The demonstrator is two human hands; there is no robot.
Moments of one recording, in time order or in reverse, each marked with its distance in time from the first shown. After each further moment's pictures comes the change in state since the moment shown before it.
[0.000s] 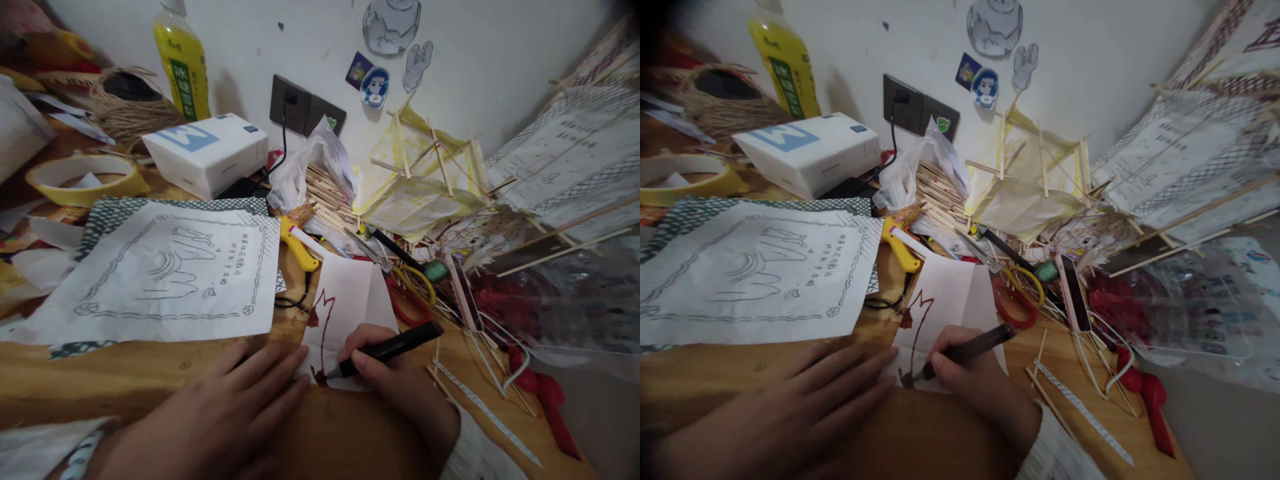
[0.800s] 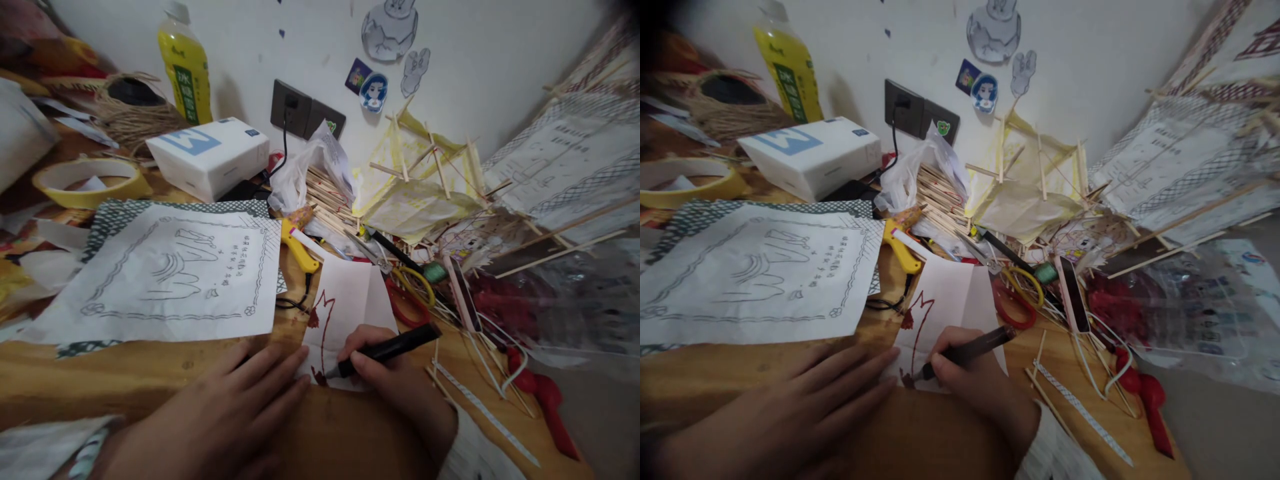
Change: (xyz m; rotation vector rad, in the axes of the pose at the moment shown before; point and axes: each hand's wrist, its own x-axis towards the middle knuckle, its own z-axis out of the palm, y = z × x) left_hand 0.003 0.001 -0.006 0.019 0.009 -0.002; right_hand 0.000 -0.004 0.001 -0.014 -0.006 0.016
